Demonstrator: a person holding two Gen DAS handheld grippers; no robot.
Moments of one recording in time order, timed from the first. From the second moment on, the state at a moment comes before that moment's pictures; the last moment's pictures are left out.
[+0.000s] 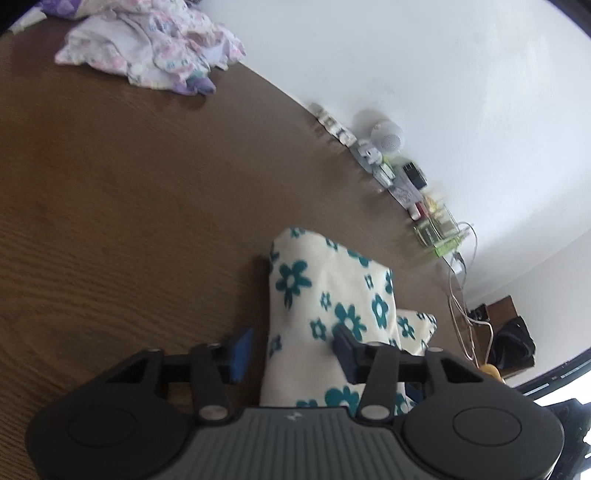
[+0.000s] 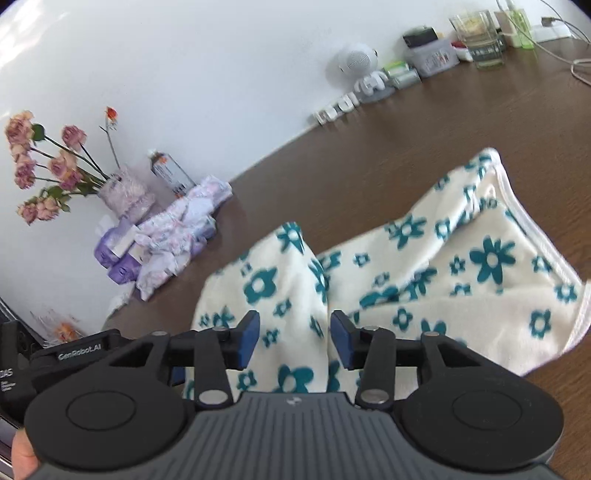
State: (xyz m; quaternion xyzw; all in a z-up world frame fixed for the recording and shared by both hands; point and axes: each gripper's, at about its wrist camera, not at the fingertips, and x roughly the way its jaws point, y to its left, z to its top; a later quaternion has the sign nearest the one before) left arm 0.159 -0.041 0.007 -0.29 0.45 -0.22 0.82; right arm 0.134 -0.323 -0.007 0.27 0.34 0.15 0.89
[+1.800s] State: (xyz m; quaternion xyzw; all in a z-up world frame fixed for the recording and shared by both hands) left arm 0.107 -0.039 0.018 -0.21 0.44 -0.27 0.83; right arm 0.085 -0.313 0.002 0.20 0.35 0.16 0.90
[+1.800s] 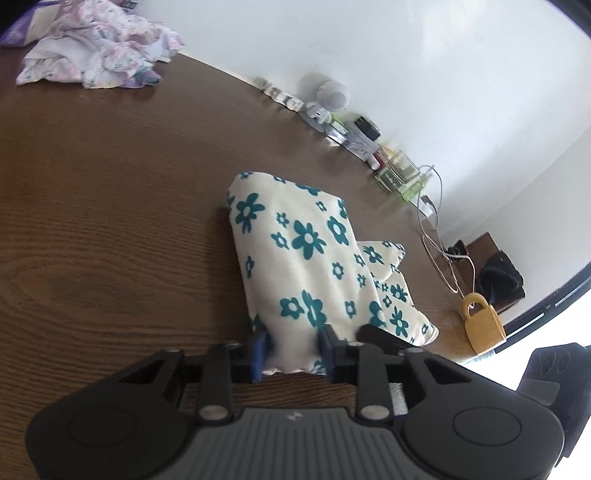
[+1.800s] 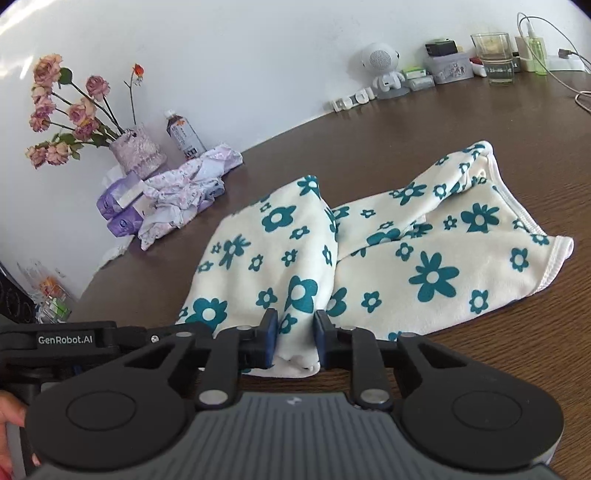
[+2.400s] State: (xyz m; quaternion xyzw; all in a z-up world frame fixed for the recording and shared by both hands) left arm 0.108 -0.027 0.029 -0.19 0.43 -0.31 0.83; right arm 0.056 -0.325 0.013 0.08 0.35 0.21 0.91
